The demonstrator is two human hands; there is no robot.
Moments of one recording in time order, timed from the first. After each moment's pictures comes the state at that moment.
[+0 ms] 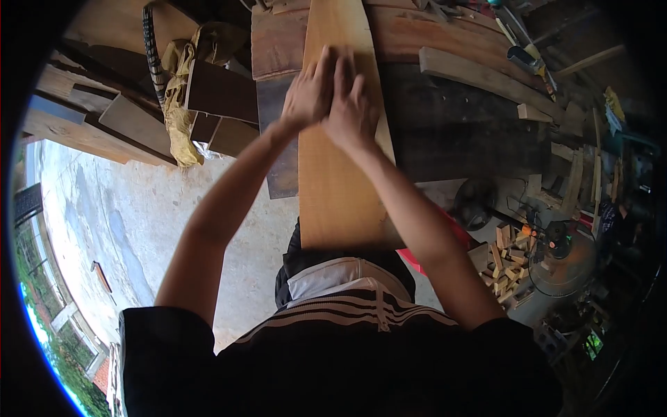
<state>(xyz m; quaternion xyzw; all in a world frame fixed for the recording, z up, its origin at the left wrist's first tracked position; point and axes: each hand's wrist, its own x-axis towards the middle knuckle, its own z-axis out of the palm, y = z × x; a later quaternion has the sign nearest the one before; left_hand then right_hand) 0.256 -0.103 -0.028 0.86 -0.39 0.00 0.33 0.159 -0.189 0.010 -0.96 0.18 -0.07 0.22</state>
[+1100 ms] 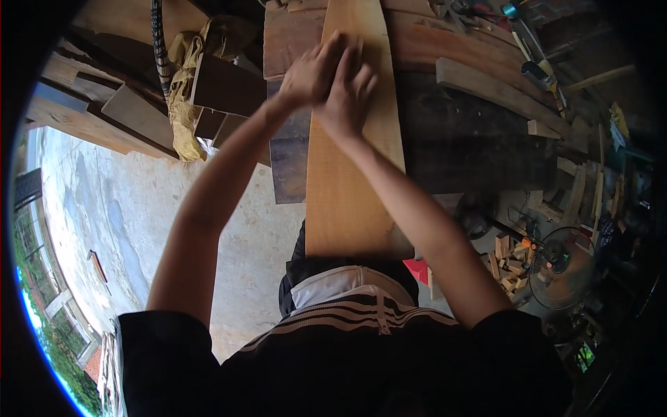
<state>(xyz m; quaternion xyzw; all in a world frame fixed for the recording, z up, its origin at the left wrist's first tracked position) 0.312 -0.097 -0.036 0.84 -0.44 0.03 0.31 0.209 -0.169 -0.016 -0.91 0.18 -0.26 0.26</state>
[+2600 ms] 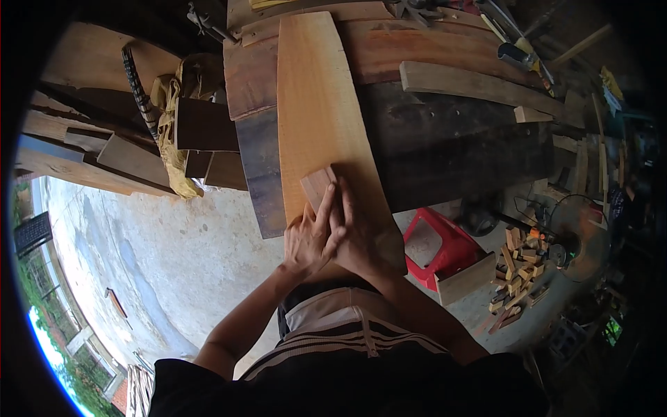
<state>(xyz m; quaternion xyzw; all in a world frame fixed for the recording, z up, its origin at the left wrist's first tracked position) 0.086 -0.046 0.015 0.87 -0.36 -0.21 0.28 0.017 -0.168 0.001 -0.93 0.07 -0.08 0.35</state>
